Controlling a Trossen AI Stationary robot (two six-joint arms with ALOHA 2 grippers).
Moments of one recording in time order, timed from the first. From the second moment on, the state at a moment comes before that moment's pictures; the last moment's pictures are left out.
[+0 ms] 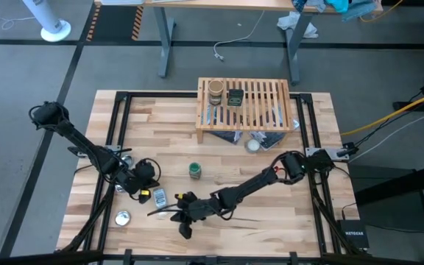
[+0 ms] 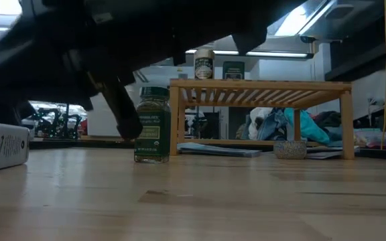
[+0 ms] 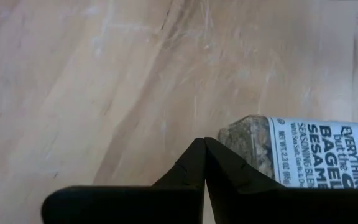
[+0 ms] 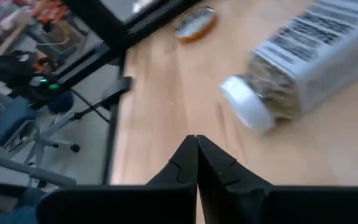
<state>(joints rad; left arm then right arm) -0.64 1.03 0.27 -0.16 -0.40 -0.91 0.40 2.41 1.68 0.28 0.12 0.73</state>
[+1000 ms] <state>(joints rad) -0.64 1.03 0.27 -0.12 -0.35 -0.93 0.39 2.61 2.08 0.01 0.05 0.69</state>
